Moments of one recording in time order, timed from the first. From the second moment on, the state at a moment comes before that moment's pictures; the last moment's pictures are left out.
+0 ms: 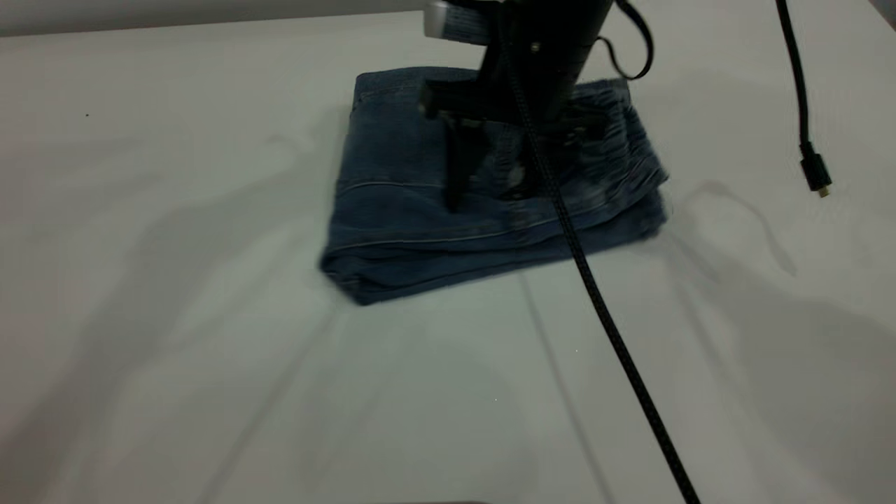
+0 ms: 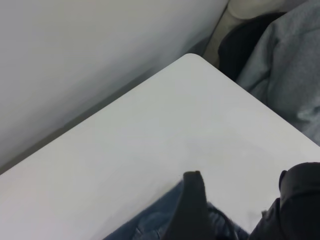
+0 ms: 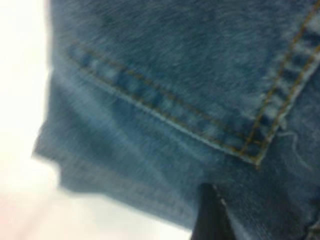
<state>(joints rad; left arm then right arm) -0.30 1.80 -1.64 -0.93 0.62 0.84 0.42 2.45 -1.78 0.59 0.97 -0.14</state>
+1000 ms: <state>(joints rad) -0.30 1.65 -1.64 -0.47 1.09 0.57 0.16 1.78 -1.78 0.42 1.23 -0.26</state>
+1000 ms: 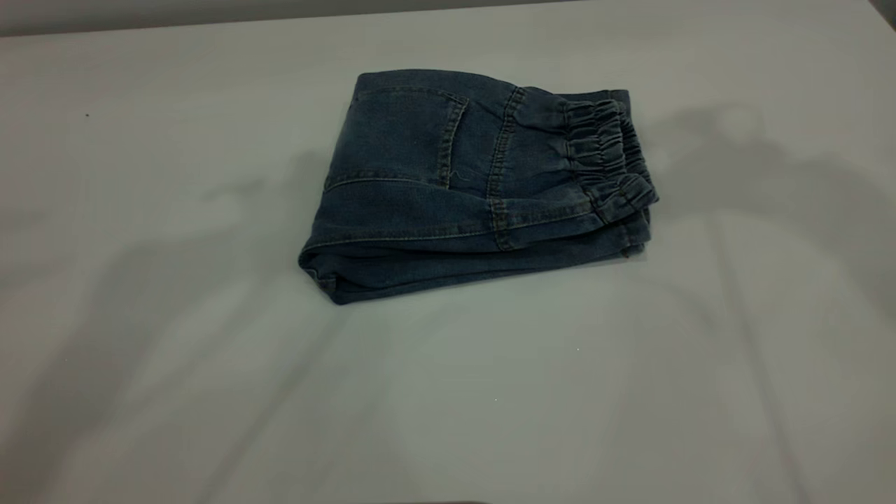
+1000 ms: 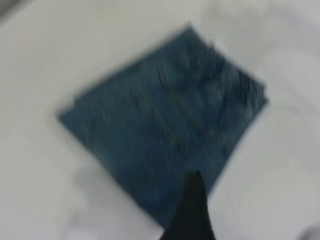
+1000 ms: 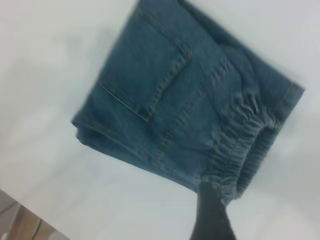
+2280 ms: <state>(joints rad) -0.30 0.87 -0.92 -0.04 1.17 0.09 0.16 0.61 -0.75 0.20 1.18 -0.14</state>
